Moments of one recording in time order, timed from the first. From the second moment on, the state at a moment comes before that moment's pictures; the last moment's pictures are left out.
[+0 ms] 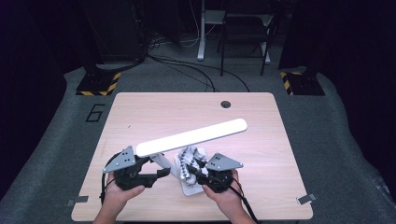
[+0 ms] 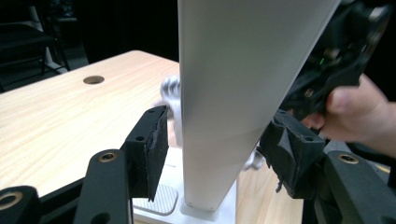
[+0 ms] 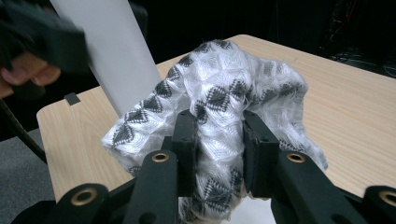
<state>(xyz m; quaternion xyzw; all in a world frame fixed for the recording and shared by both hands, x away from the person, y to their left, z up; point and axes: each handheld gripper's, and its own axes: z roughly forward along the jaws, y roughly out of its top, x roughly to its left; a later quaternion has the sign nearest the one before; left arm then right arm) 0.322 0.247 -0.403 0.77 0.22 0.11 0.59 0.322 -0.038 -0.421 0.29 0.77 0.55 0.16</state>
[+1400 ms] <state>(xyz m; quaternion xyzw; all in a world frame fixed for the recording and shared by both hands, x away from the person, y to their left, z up) 0.329 0.218 -0.462 0.77 0.22 0.12 0.58 0.320 -0.027 -0.390 0.25 0.76 0.57 0.17</state>
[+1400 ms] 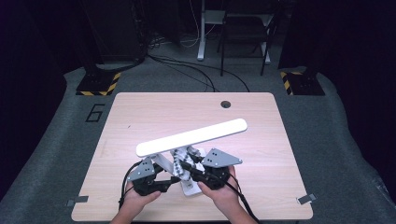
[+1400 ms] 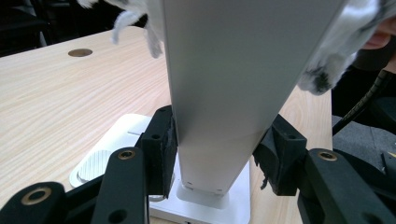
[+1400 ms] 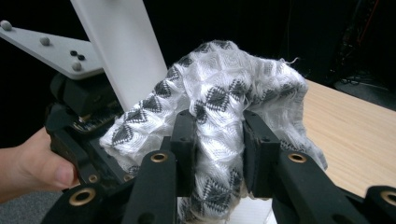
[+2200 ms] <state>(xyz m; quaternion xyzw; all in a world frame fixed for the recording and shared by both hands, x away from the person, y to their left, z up) 0.327 0.216 -0.459 0.78 0.23 0.12 0.57 0.307 0.003 -0.350 0.21 0.74 0.61 0.19</state>
